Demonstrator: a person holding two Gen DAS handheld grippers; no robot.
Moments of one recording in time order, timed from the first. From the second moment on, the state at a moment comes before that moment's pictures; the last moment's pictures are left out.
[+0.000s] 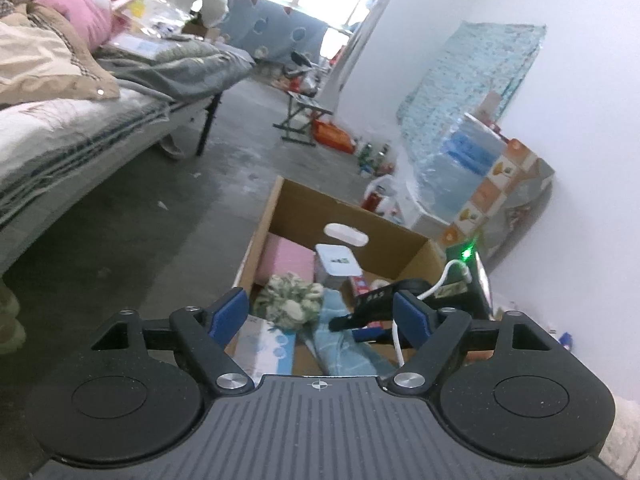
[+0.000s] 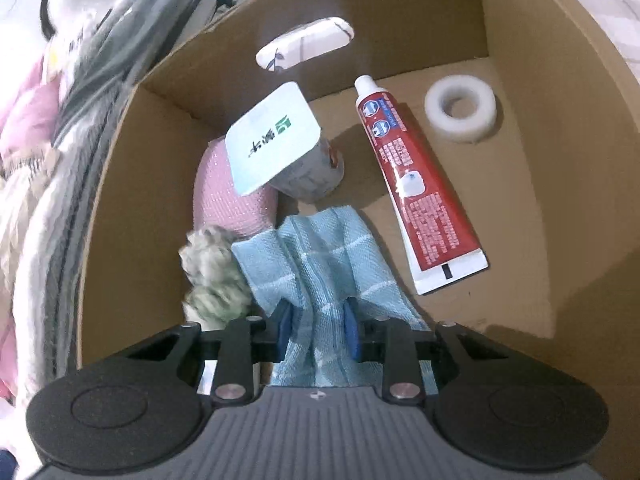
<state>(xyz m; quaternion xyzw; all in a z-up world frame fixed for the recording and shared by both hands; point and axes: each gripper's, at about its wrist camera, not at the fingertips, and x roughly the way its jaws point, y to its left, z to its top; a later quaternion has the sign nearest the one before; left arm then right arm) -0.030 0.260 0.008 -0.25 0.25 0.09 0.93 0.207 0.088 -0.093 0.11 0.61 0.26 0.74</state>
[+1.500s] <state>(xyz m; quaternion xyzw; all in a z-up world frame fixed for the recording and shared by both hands) 0.150 -0.085 0.022 -0.03 0.38 -0.15 0.91 0.050 -0.348 -0.078 0.25 0.19 0.16 0.94</state>
